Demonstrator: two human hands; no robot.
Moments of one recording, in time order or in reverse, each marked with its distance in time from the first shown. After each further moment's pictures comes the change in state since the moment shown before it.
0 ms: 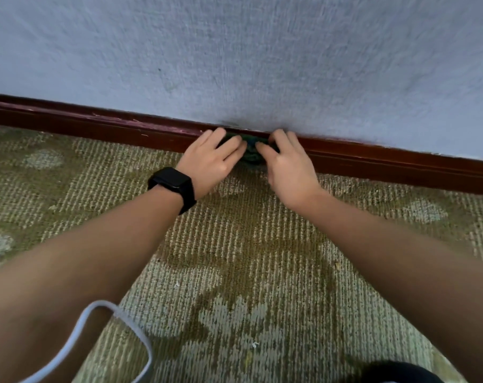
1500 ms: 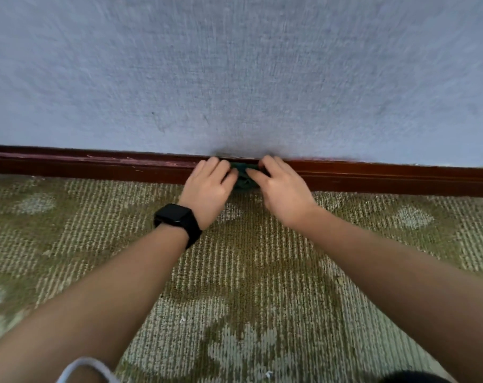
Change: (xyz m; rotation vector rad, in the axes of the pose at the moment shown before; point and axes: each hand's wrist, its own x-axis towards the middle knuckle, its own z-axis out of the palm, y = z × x) left_hand 0.012 0.004 -0.009 -0.154 -0.116 -0.128; right_hand 0.003 0.001 -0.006 -0.069 -0.052 -0.034
